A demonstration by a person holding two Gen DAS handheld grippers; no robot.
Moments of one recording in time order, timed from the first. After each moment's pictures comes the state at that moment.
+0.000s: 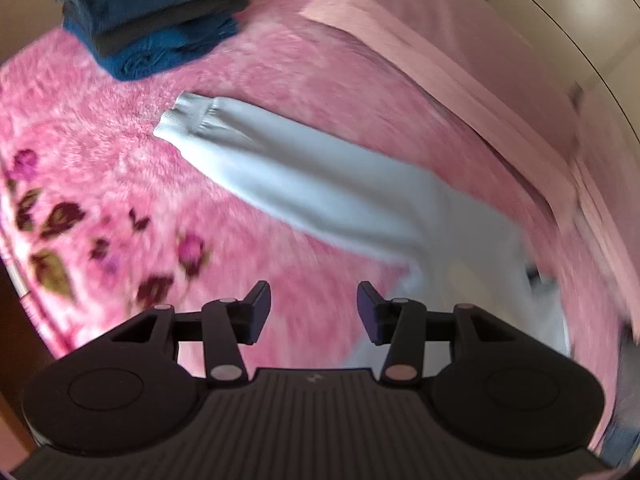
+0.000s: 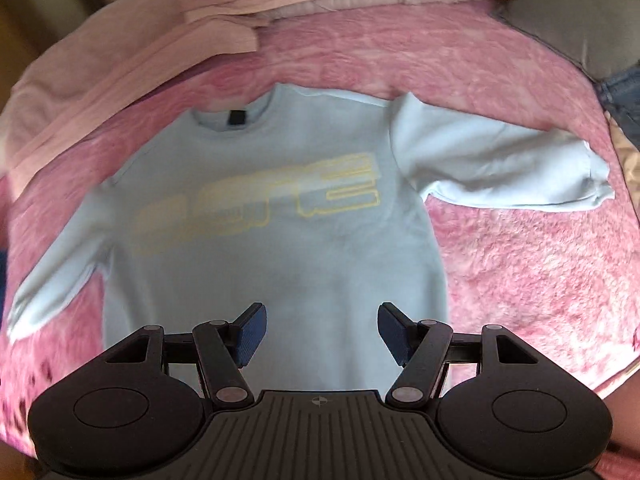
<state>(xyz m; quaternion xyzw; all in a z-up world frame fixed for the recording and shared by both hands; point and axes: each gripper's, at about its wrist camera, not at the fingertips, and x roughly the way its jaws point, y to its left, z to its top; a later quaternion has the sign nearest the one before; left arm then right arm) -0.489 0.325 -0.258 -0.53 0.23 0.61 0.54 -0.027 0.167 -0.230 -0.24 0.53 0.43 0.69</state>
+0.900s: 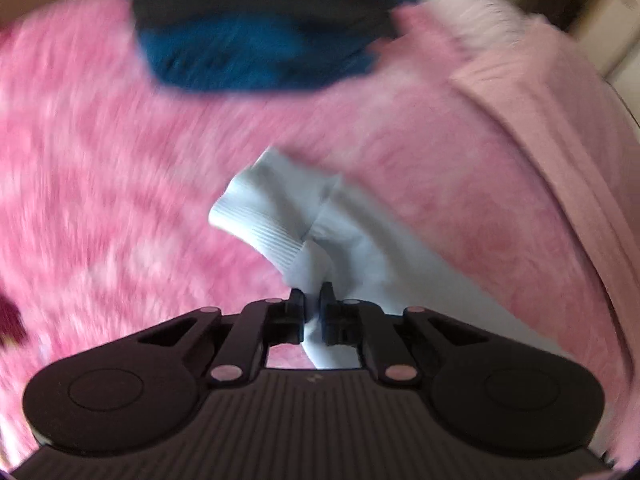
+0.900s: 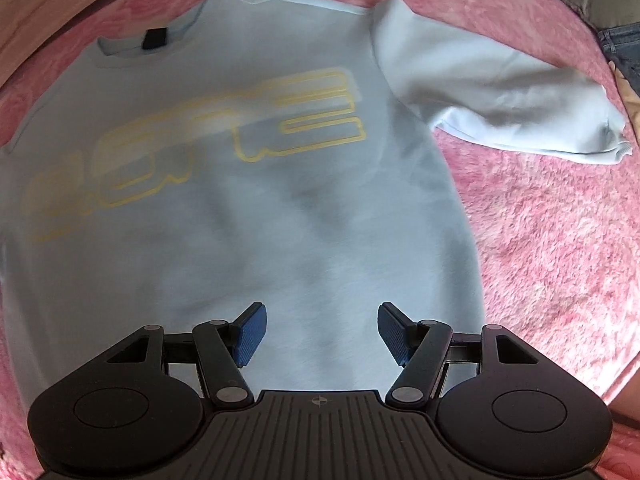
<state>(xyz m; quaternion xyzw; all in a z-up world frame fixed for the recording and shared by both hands) -0.570 0.434 -0.376 -0.48 0.13 0.72 0.48 -0.010 0.204 -0.359 -0.30 0.57 0.35 0.68</state>
